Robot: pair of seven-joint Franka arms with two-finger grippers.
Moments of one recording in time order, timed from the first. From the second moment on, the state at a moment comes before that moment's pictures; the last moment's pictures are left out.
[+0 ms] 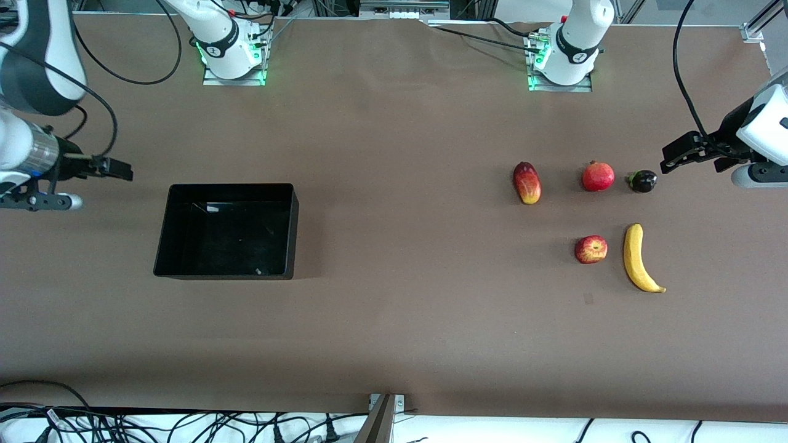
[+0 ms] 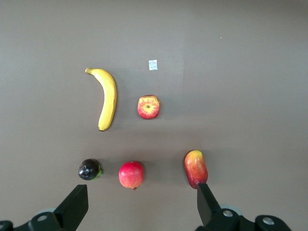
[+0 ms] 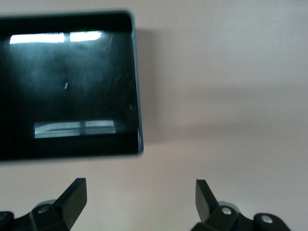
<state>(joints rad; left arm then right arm) -0.08 0.06 0.06 -1.55 -0.01 1.59 -0.07 -0.02 0.12 -0.07 -1.88 -0.05 1.86 0.01</state>
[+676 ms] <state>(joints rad) -0.08 0.06 0.06 -1.55 -0.01 1.59 -0.07 -0.02 0.25 -0.05 -2.30 -0.06 2.72 0.06</state>
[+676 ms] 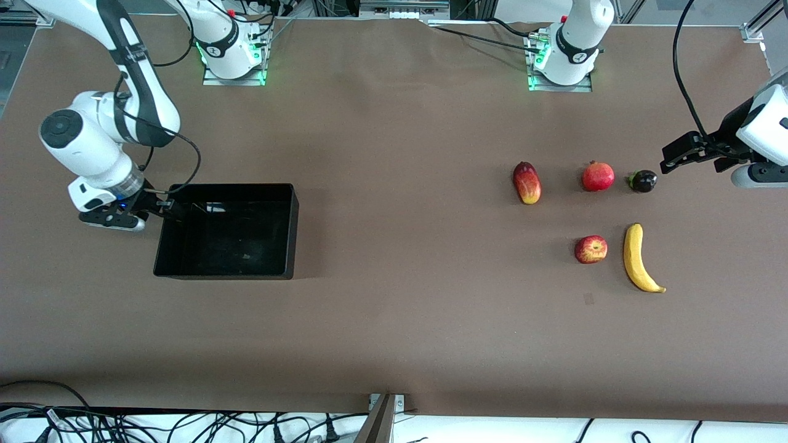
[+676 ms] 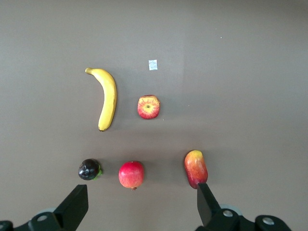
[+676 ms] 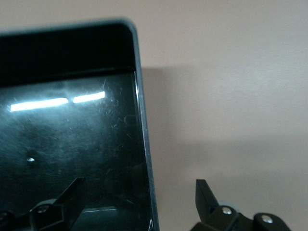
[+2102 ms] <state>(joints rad) -0.08 0.07 0.06 -1.55 -0.01 1.59 -0.07 0.00 0.29 0.07 -1.99 -0.06 2.36 0.06</state>
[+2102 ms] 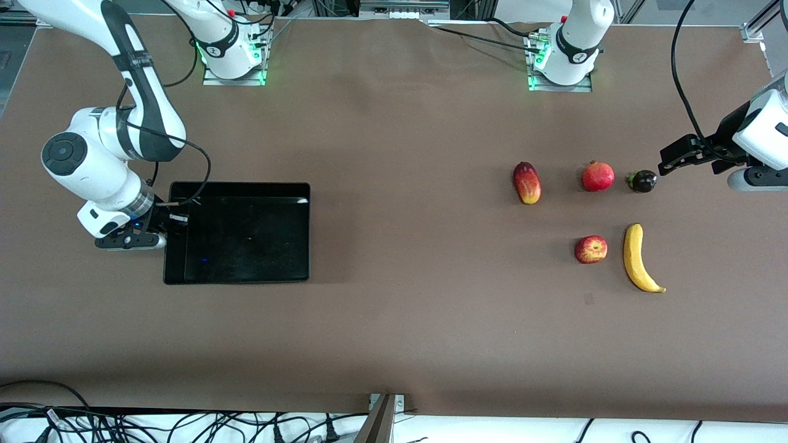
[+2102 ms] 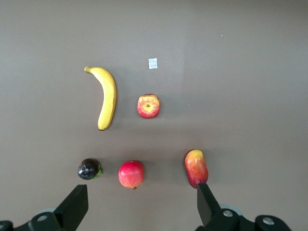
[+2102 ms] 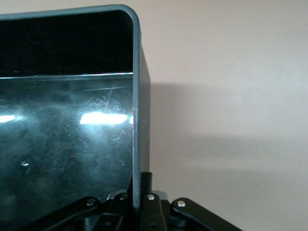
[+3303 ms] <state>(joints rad) -0.08 0.07 0.06 -1.55 -0.01 1.59 -0.07 0.65 0.84 0.04 -1.32 -0.06 2.47 0.75</state>
